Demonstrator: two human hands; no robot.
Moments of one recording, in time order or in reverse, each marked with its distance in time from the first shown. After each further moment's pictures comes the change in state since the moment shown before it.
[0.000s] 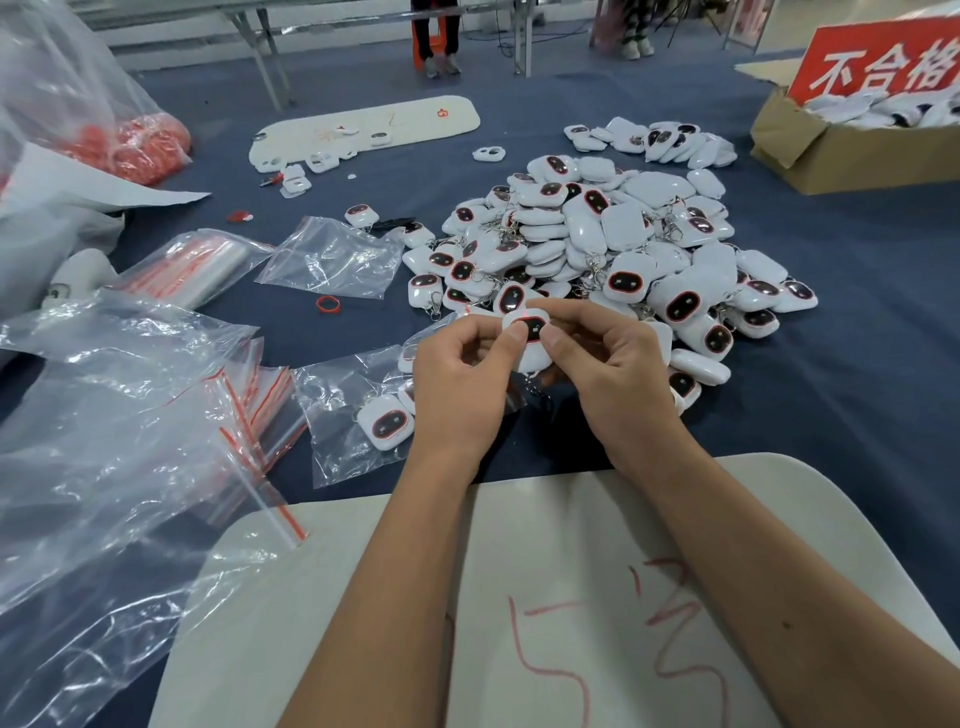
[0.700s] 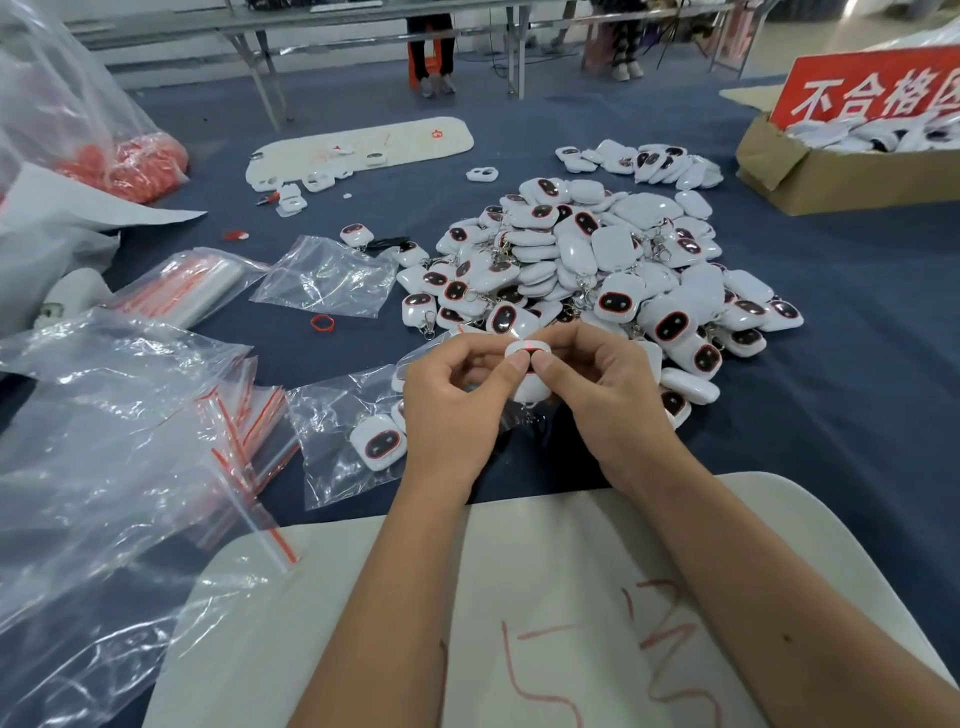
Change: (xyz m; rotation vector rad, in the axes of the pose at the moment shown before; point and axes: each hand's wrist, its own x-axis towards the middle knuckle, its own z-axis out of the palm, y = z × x) left_hand -0.002 -0.001 -0.002 -0.063 -0.034 0.059; right_hand 0.003 0.006 -0.005 -0.016 -0.041 0.062
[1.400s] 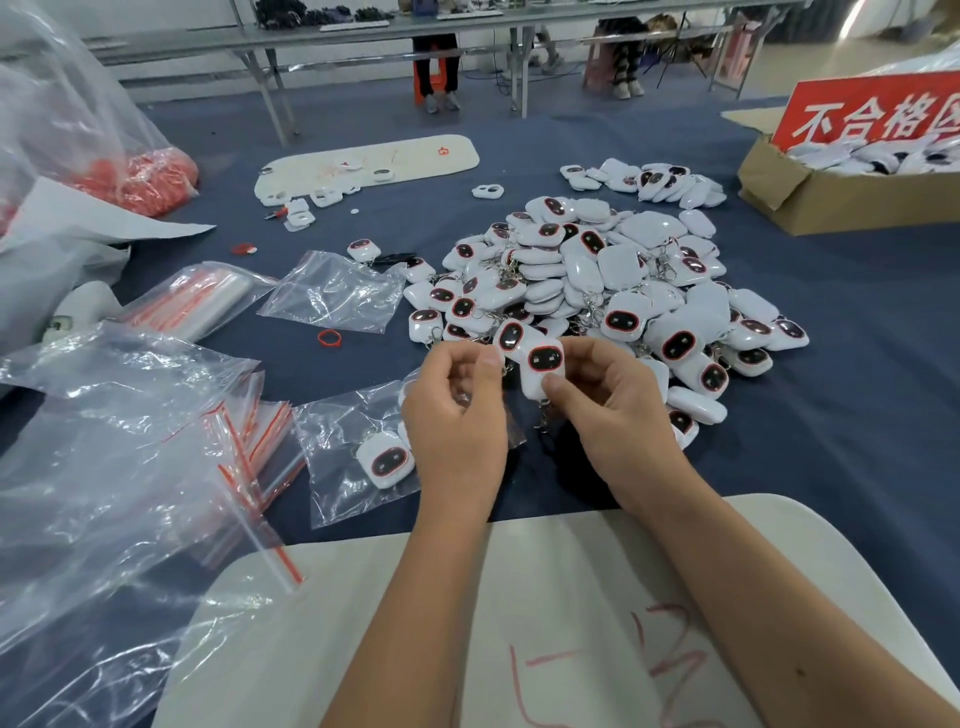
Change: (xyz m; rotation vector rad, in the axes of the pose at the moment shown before) left_hand -0.001 0.001 0.008 0.130 0.260 0.062; right_hand 0.002 0.002 0.001 -0.031 0.041 -0.006
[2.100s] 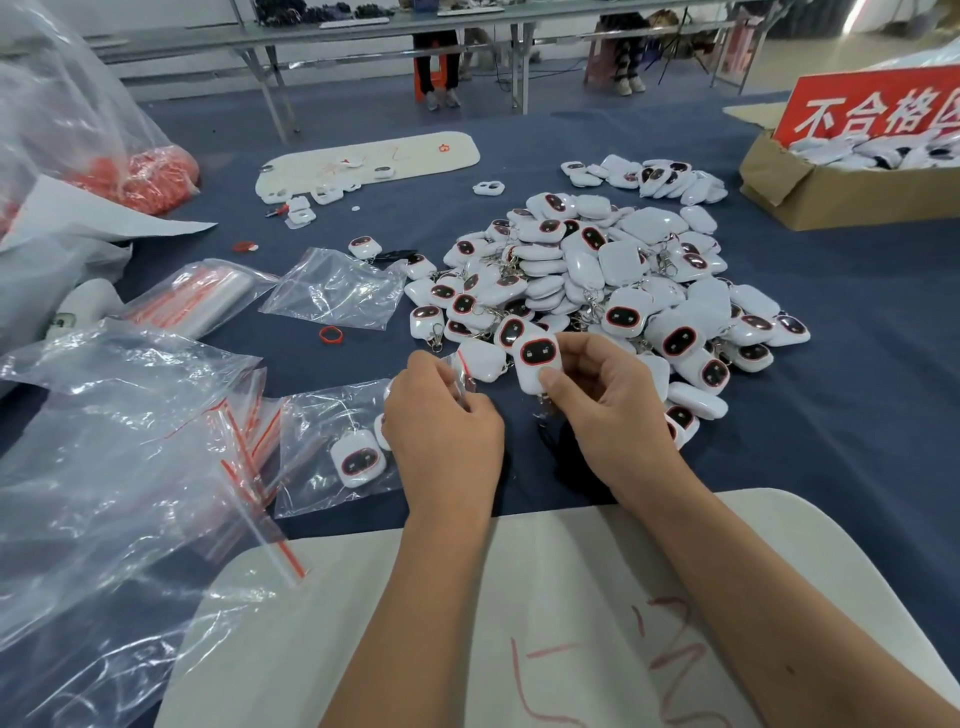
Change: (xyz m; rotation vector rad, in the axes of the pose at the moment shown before) left_hand 0.002 0.000 -0.011 0.613 0.094 0.018; right_hand 0.000 -0.001 0.003 -0.082 0.025 -0.028
